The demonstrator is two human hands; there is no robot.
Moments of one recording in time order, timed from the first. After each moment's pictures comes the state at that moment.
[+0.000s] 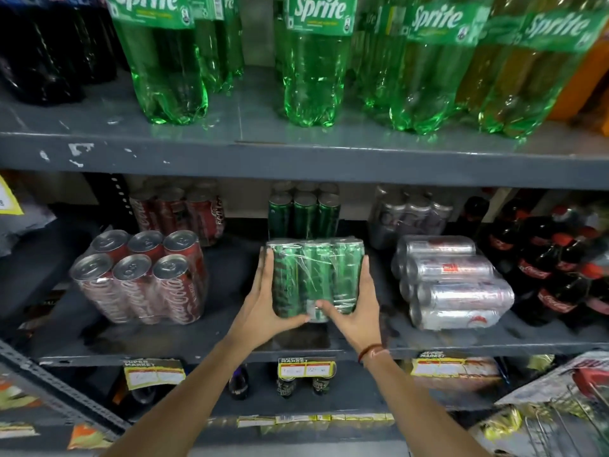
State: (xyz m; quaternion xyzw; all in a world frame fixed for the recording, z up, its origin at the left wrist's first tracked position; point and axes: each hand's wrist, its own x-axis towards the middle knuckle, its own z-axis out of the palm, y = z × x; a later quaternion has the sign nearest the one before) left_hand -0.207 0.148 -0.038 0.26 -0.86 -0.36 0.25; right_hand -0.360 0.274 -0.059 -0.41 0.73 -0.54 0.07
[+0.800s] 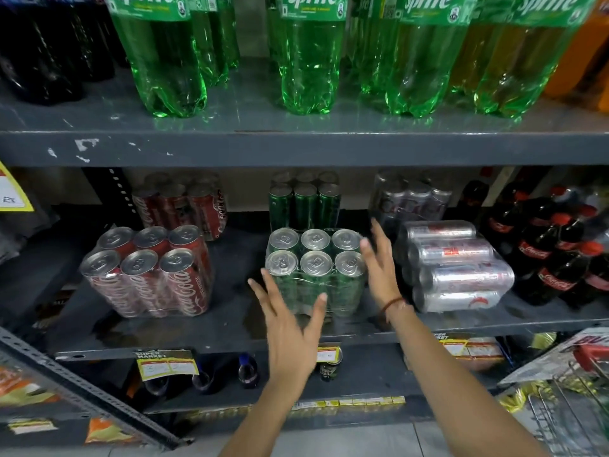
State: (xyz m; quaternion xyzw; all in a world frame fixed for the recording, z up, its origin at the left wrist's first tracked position) left_hand -0.206 0.244 -0.026 0.39 -0.72 -0.45 0.36; right_hand -0.392 0.266 -0.019 -0.35 0.69 -0.62 0.13
